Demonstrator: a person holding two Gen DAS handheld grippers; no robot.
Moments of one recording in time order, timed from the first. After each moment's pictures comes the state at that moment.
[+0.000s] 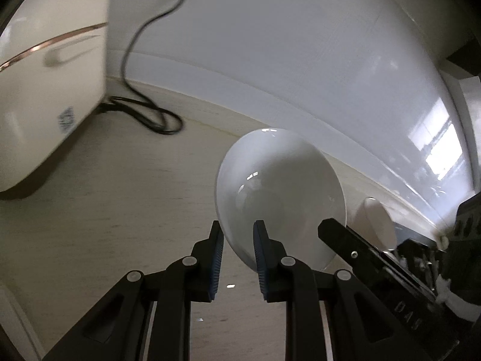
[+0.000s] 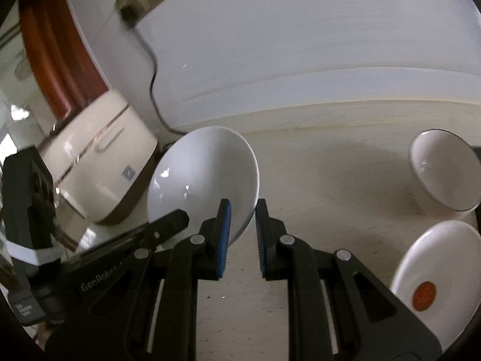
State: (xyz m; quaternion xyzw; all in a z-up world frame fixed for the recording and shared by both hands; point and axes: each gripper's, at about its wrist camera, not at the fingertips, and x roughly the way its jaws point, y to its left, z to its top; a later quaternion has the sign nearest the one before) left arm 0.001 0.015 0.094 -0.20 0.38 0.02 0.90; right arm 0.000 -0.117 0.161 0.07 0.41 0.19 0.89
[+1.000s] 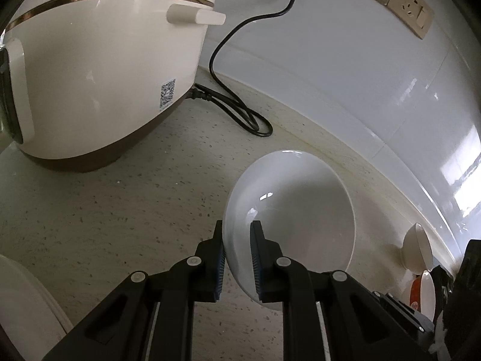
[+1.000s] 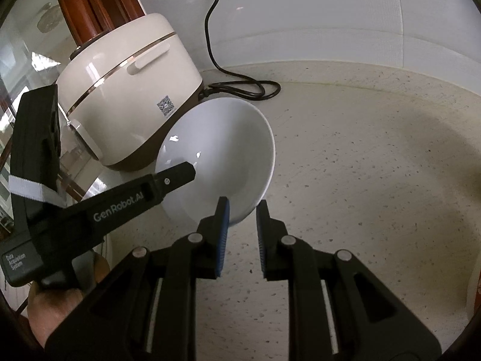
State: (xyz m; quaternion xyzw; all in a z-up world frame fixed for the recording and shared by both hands) left arm -0.036 0.078 0.074 -0.25 0.37 0.12 0.89; right arm -0.014 -0.039 0.115 0.01 0.46 0.27 0.85
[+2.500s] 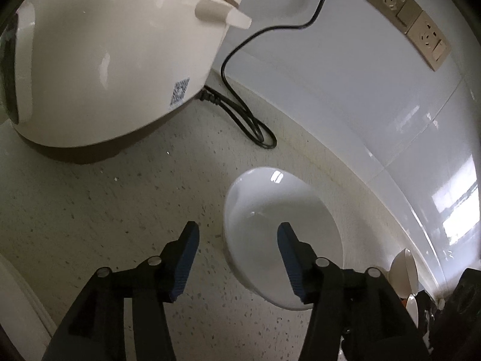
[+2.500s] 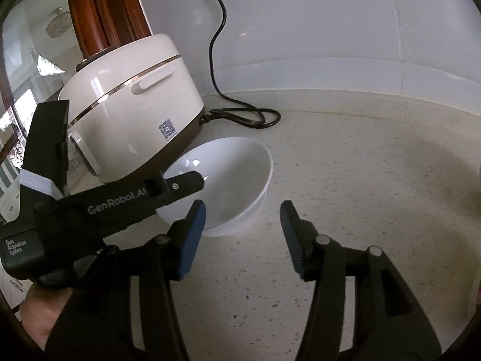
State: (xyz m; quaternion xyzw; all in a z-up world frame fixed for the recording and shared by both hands) left arm -0.030 0.099 0.068 -0.30 0.34 0.12 0.88; right arm -0.015 -0.042 0.119 0.01 0.39 0.27 0.88
